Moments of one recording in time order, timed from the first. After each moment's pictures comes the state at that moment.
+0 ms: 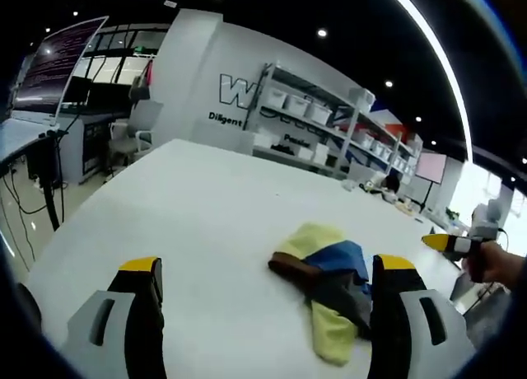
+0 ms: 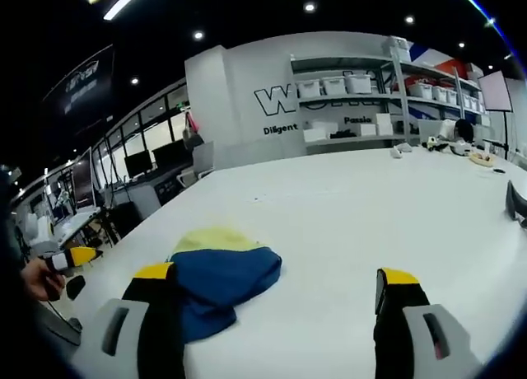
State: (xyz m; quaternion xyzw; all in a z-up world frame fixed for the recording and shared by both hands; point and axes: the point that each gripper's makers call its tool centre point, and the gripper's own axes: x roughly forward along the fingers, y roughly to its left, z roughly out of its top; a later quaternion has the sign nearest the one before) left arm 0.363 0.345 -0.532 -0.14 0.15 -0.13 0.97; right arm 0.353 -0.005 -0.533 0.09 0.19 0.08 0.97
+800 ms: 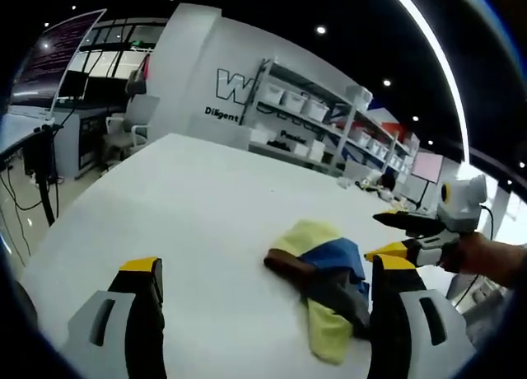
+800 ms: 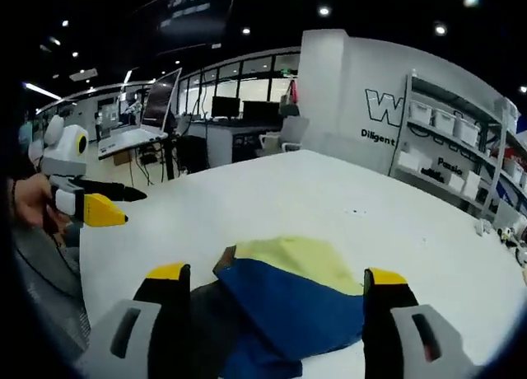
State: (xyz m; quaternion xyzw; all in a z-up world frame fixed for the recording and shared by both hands) left arm 0.361 0.333 -0.536 -0.15 0.17 -0.15 0.96; right arm 0.406 0.166 -0.534 -0.14 0.19 0.32 0.92
